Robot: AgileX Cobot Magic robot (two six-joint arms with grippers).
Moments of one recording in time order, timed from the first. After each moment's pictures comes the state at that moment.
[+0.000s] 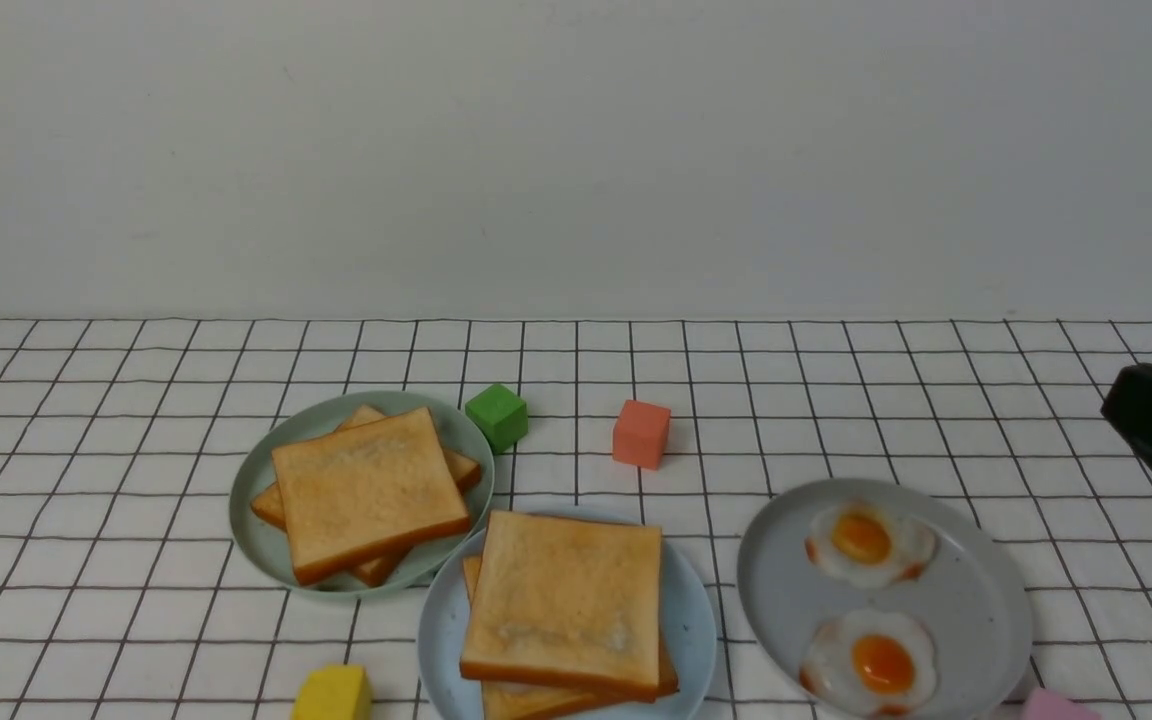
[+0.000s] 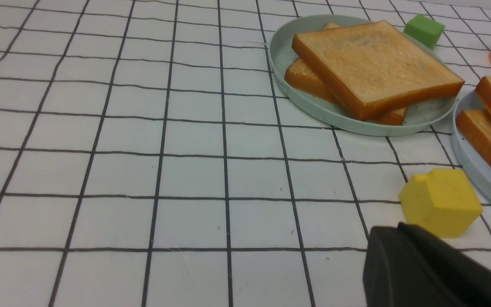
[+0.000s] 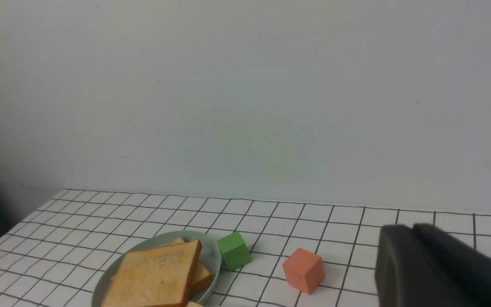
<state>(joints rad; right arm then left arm) 0.45 0.65 -0.41 0.29 -0.11 -0.06 -0.18 -0.01 0.03 0.09 0.40 -0.26</state>
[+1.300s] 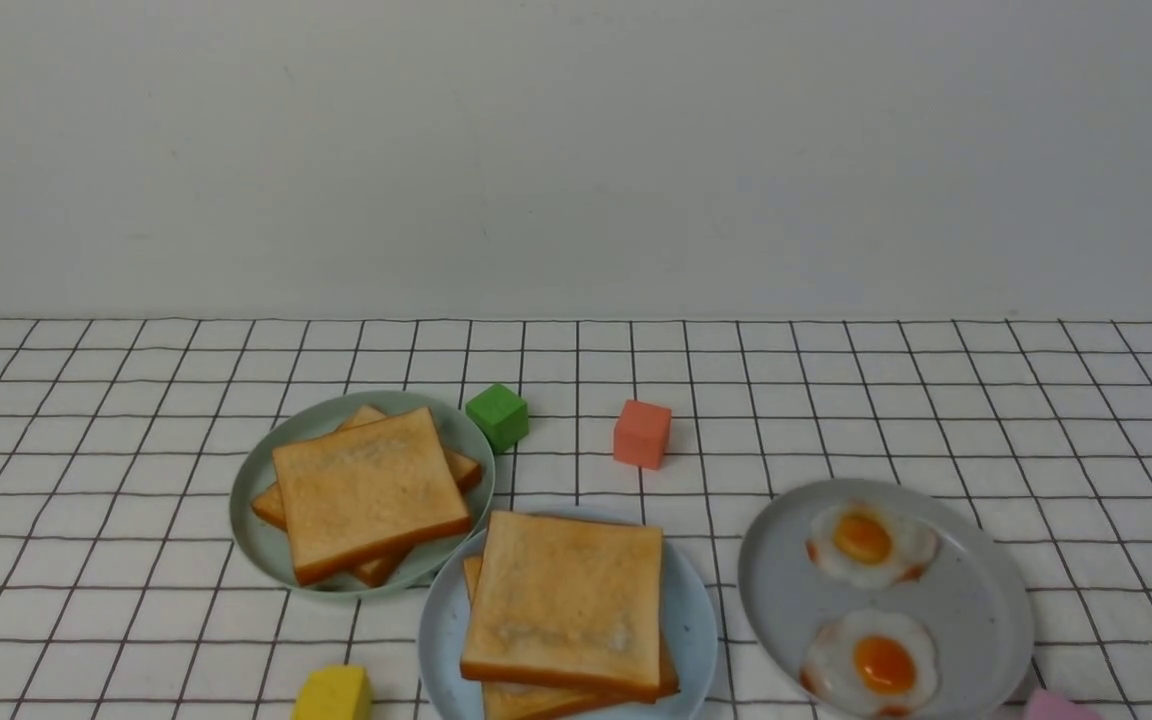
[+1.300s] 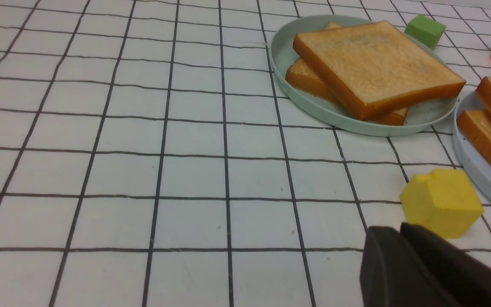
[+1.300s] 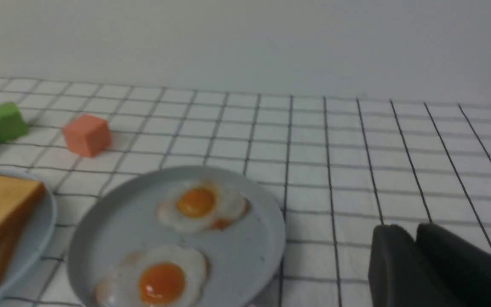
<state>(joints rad) 0.01 0.17 -0.12 0.09 0.28 -0.11 -0.18 -0.01 0.03 0.09 0.40 -0.26</state>
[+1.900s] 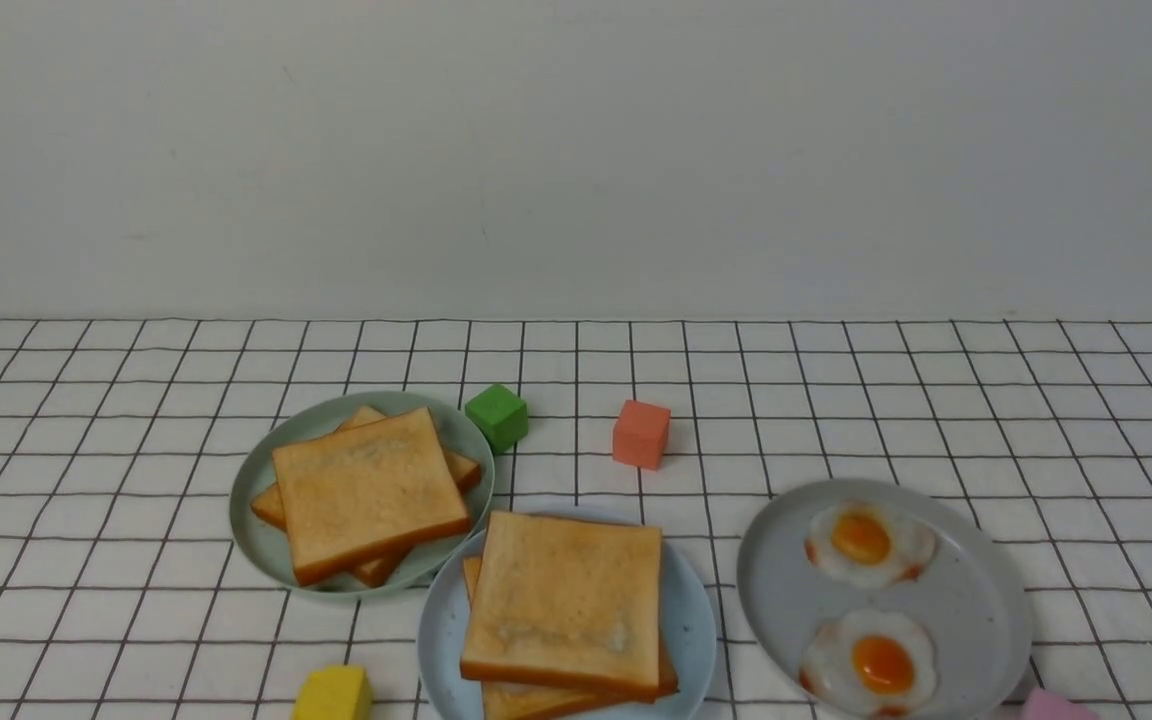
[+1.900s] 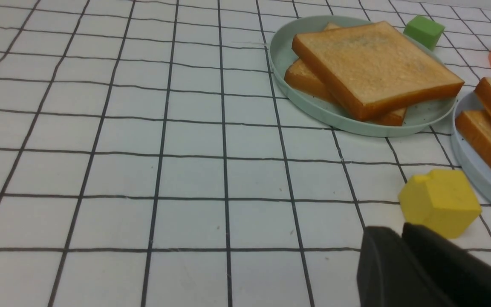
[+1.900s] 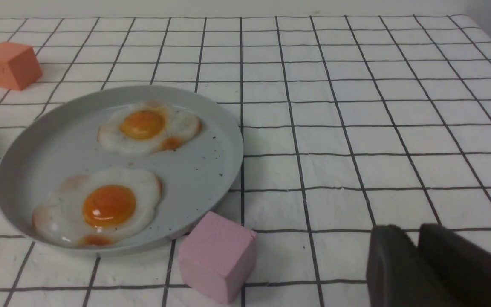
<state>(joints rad) -0.05 -0.01 0.02 0.03 0.39 -0.06 -0.18 -0.01 0.03 0.09 0.39 -0.26</state>
